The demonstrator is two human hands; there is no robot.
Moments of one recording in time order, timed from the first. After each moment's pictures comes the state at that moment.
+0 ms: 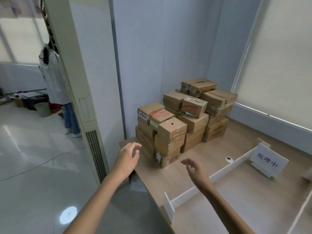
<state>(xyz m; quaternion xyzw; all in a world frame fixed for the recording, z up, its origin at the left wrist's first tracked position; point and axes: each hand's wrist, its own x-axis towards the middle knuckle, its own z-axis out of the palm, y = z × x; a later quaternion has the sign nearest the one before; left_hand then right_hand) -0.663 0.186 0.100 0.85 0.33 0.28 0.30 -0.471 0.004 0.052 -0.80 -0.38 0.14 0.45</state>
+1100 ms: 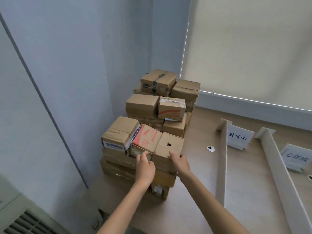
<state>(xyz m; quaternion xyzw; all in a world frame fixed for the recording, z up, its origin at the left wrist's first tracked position) -0.436 0.404 0.052 0.83 0.23 0.10 0.50 -0.375 0.285 0.042 -0.78 0.15 0.14 0.59</state>
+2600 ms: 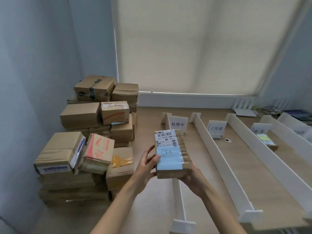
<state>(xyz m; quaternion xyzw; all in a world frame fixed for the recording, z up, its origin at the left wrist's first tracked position) -0.450 0.298 0.074 0.59 -0.06 -0.19 0.78 -0.491 0.117 0.070 -0.61 0.02 0.06 0.79</state>
